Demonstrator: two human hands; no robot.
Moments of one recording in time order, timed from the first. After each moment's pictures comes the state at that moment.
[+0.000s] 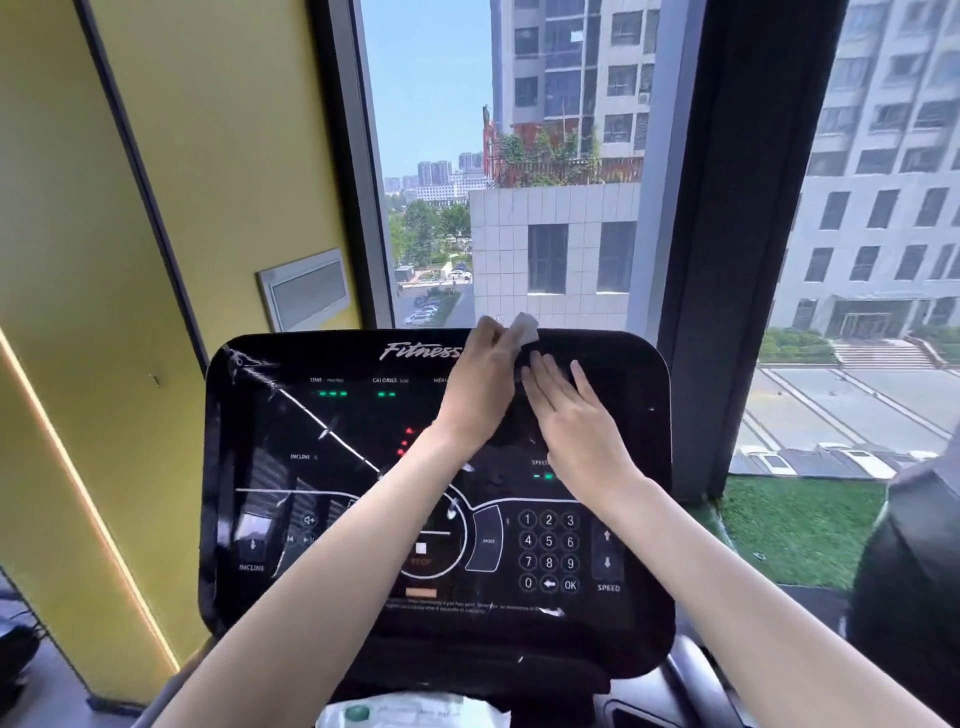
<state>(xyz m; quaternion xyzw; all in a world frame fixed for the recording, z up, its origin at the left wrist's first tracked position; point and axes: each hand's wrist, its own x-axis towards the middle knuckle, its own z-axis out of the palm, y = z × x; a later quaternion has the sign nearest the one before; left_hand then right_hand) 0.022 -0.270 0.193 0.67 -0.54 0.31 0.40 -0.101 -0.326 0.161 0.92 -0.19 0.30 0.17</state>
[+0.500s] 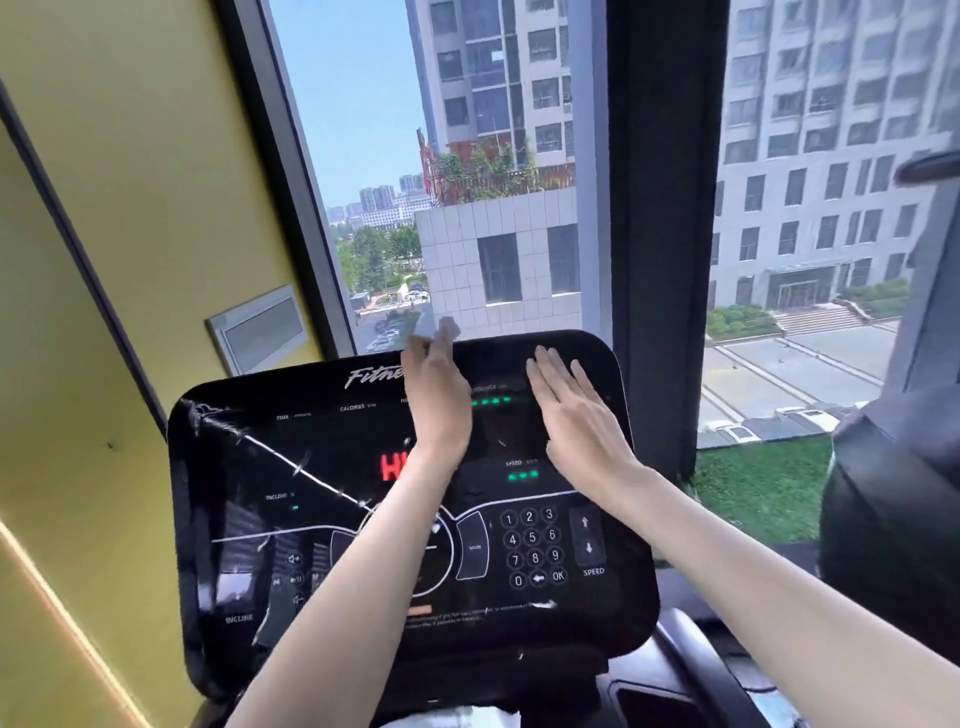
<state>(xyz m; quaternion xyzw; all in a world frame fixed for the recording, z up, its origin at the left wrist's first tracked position) 0.017 -0.276 0.198 0.71 -0.44 0.27 0.48 -0.136 -0.325 0.164 0.90 -0.24 0.37 0.06</state>
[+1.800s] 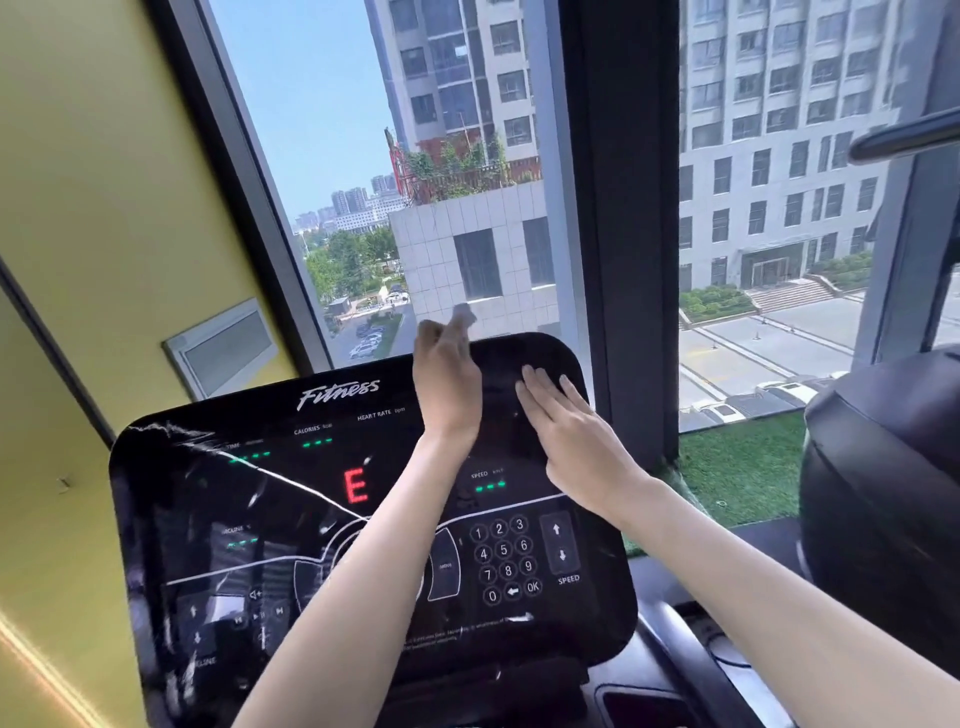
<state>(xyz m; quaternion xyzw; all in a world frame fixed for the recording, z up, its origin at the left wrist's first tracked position) -0.015 -0.318 0.208 0.67 -0.50 0.27 0.47 -0.157 -0.356 0.143 0.91 -0.23 0.33 0.10</state>
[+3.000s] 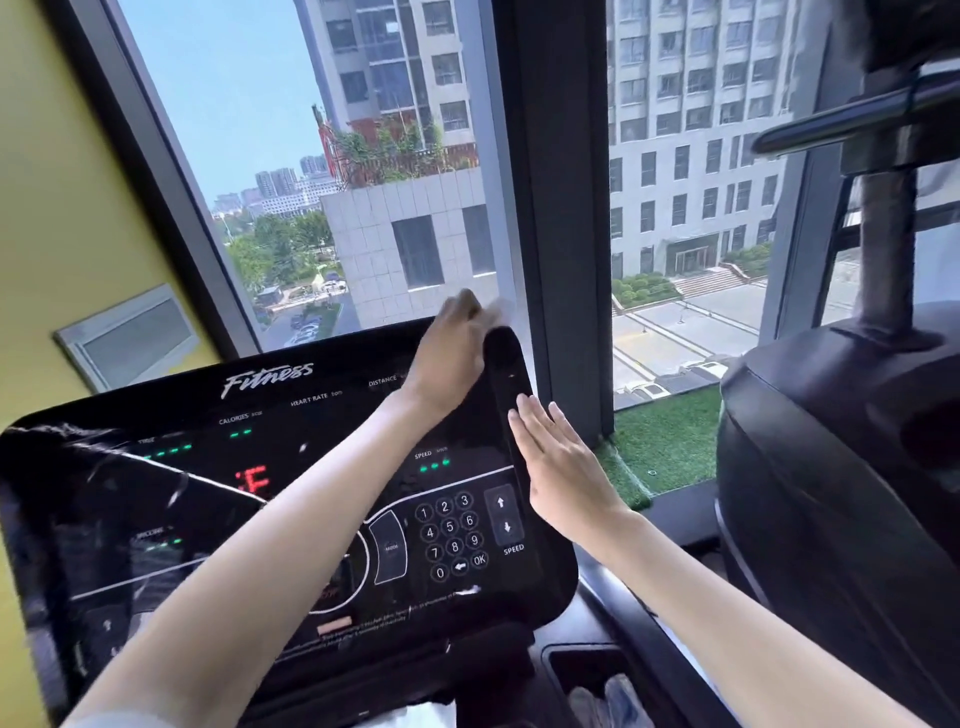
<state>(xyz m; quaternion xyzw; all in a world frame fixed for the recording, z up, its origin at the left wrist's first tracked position) -0.042 -0.341 0.210 0.59 -0.72 0.27 0.26 -0.194 -0.341 0.089 0.88 -0.33 0.31 0.15</state>
